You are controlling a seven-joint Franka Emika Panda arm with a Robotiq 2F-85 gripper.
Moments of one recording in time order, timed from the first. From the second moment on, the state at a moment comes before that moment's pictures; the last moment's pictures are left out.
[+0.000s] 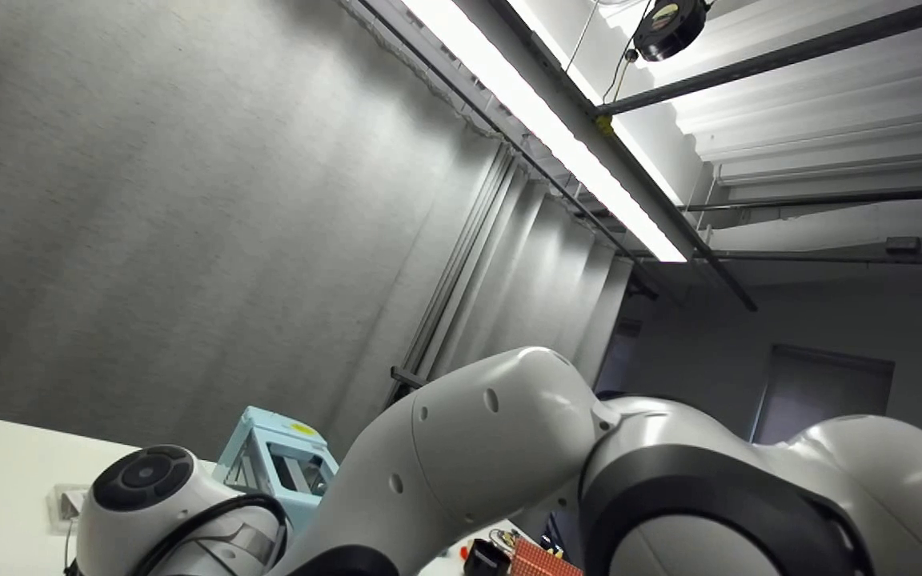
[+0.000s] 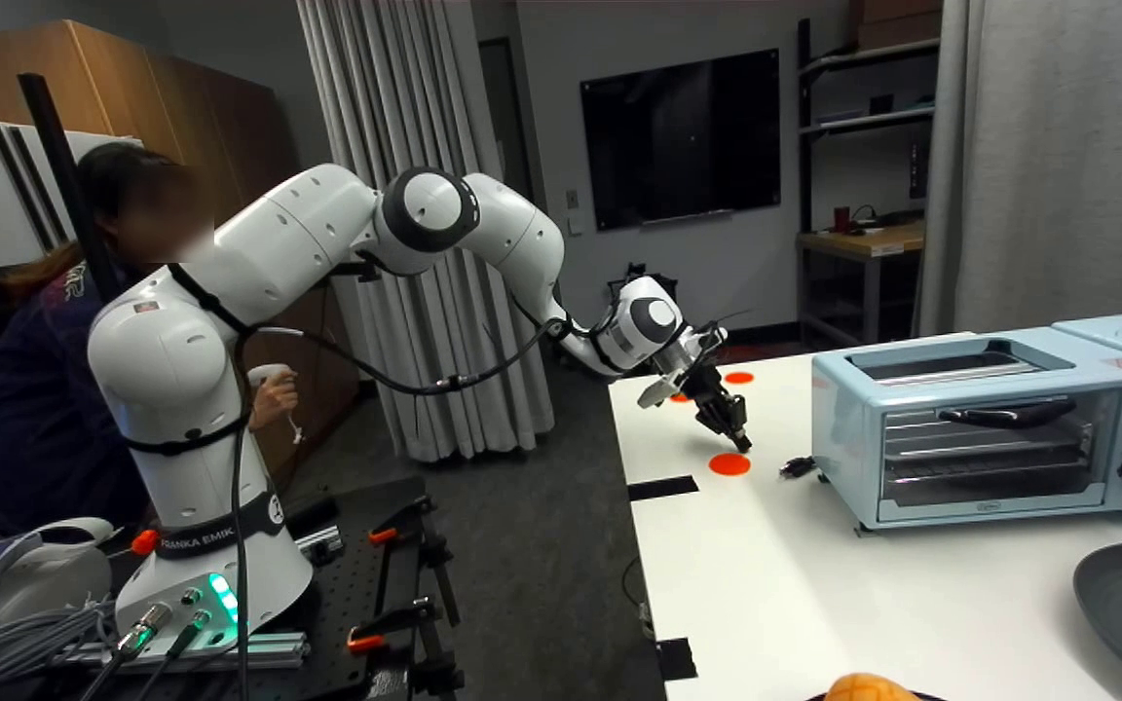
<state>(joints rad) 0.52 1.08 -0.33 -1.35 -0.53 2.55 0.53</state>
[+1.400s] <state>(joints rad) 0.60 0.59 -0.41 -1.97 -0.68 2.86 0.74</state>
